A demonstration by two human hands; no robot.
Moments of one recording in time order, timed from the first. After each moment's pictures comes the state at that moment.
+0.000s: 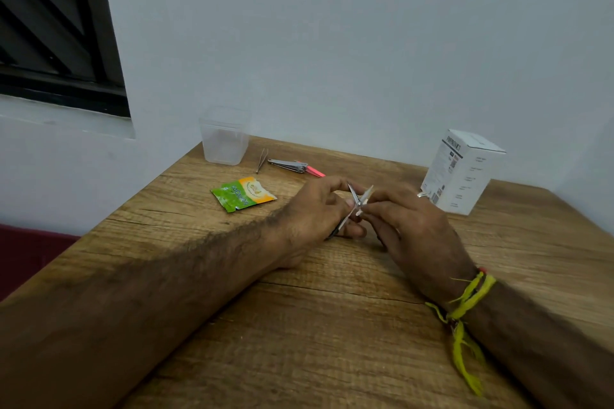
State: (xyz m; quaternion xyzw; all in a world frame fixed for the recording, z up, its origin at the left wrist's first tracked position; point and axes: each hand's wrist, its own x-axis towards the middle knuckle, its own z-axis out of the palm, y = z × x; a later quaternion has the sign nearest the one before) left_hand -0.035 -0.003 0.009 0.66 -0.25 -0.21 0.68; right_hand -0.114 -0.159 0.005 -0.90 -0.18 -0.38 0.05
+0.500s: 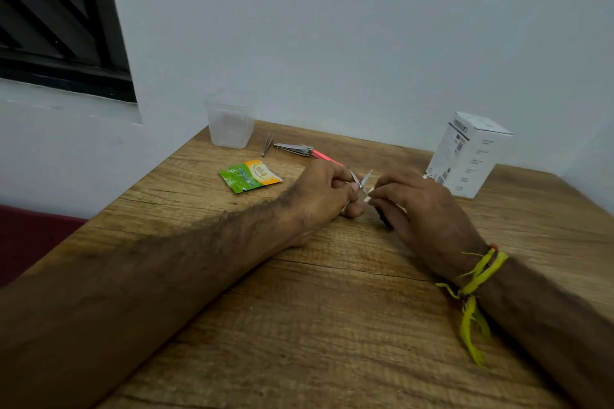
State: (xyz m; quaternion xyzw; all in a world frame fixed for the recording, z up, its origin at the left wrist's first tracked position) left_hand -0.042 -0.008 0.017 0.70 -0.25 -0.15 0.65; right_hand -0.115 -0.171 0.013 -0.92 -0.17 -0.34 0.05
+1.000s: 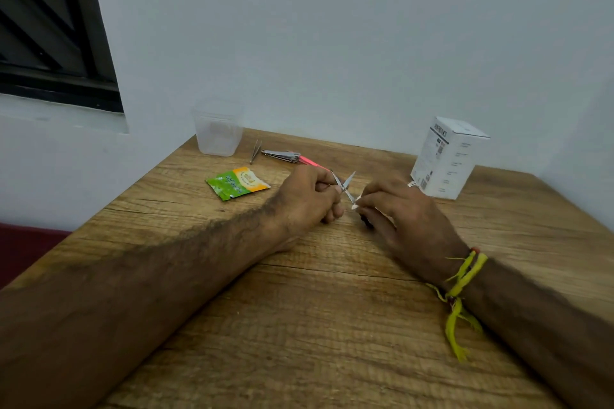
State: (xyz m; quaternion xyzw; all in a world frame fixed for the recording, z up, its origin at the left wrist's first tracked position) left_hand -0.037 -0.001 0.011 0.73 -0.24 -0.12 0.63; right_hand -0.123 -0.166 0.007 -0.92 -0.19 -0.34 0.08
